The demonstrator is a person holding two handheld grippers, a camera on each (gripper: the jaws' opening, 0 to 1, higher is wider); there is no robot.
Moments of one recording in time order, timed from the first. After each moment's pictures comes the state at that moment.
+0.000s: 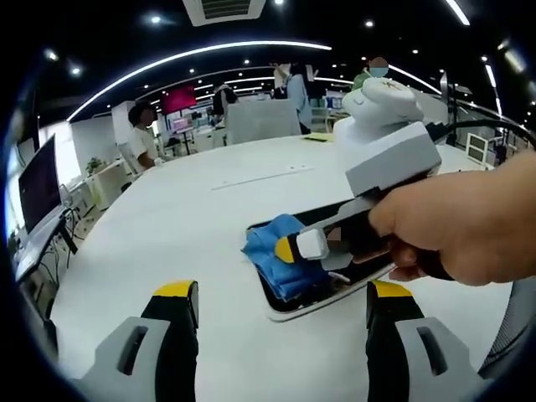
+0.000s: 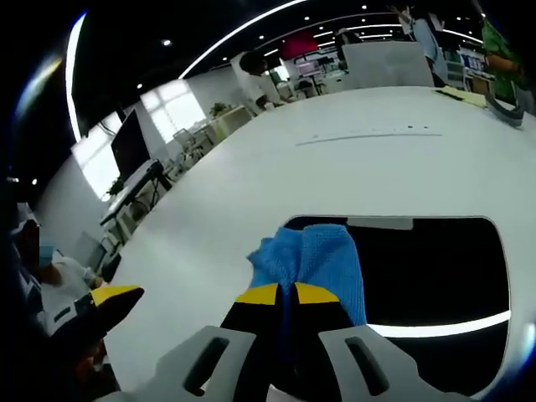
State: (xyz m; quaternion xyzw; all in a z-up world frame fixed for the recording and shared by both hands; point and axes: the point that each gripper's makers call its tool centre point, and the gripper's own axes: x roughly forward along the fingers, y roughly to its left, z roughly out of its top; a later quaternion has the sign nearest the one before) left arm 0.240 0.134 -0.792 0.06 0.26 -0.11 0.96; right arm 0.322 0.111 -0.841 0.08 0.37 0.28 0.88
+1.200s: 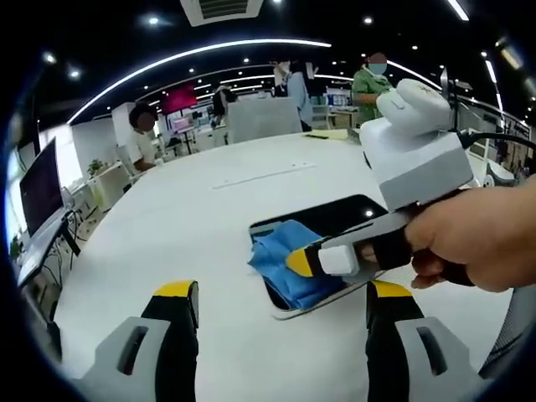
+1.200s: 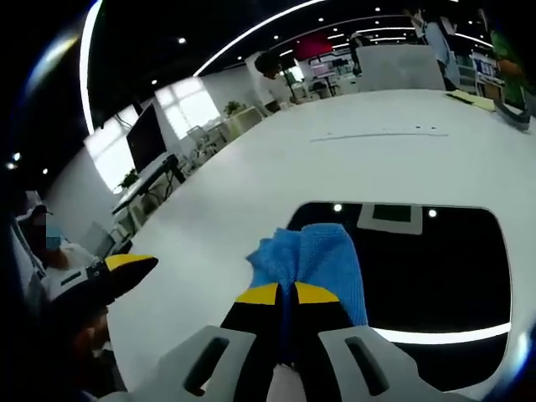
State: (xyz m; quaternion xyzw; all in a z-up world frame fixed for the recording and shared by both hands) left arm 0.239 0.136 -0.793 0.07 0.26 -0.10 0.96; right arm 0.297 0.108 -0.841 0.08 0.35 0.31 0.88
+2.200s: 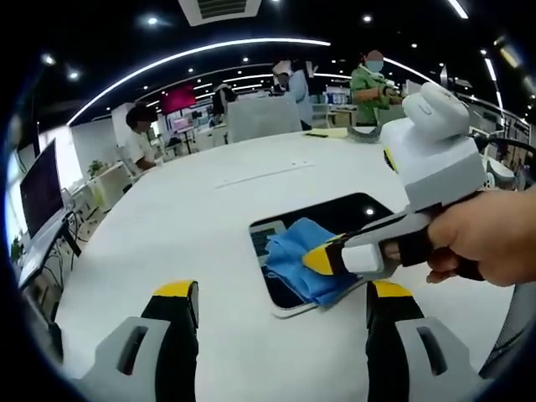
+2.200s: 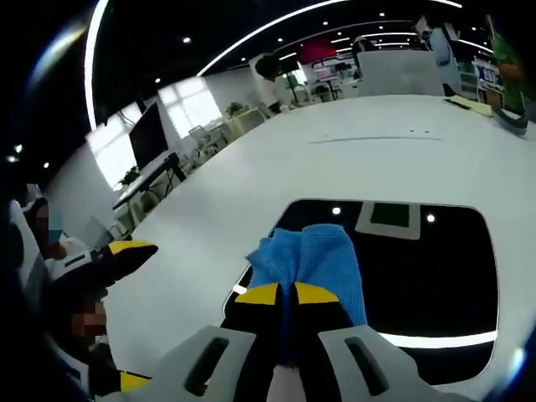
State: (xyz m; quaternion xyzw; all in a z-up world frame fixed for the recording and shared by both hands) left arm 0.239 0.136 -0.794 0.08 0.26 -0.10 0.96; right arm 0.291 0.086 -0.842 0.07 0.34 0.31 0.88
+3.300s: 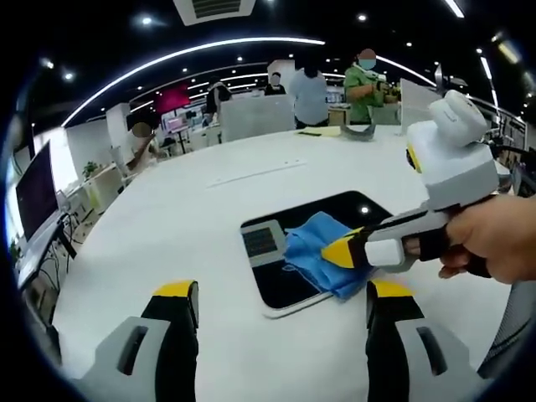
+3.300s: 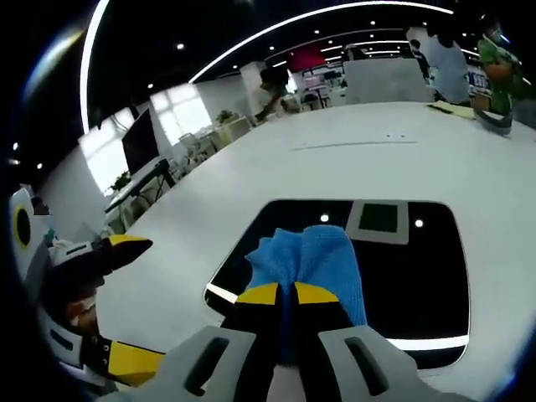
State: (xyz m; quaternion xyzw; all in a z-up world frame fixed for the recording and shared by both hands) left arm 0.238 0.129 -0.797 0.08 0.26 -0.12 0.95; right arm 0.288 0.056 -0.841 0.07 0.33 0.28 0.90
